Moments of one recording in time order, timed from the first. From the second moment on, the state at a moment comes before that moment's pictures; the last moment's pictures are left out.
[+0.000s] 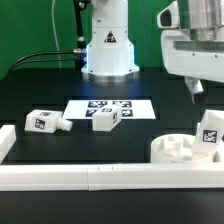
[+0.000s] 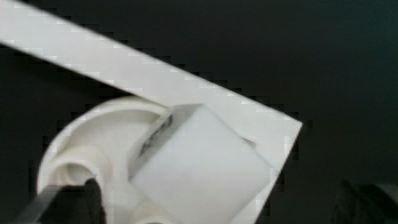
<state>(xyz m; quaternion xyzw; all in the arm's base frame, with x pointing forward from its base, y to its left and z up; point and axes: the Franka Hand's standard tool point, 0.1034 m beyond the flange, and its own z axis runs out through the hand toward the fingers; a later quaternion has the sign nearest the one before) 0.595 0.130 0.100 -0.86 0.51 0.01 0.09</state>
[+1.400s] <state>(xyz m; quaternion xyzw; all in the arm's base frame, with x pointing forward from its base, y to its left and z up) 0.594 0.132 0.096 -0.96 -0.27 0.00 0.04</state>
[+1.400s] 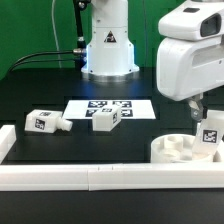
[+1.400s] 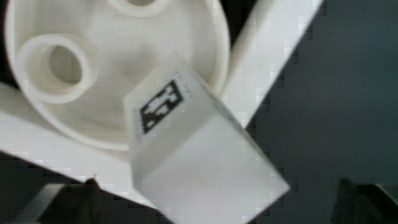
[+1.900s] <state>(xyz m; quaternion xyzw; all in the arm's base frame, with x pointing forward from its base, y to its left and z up) 0.583 0.134 0.076 -0.87 -0.49 0.02 0.00</state>
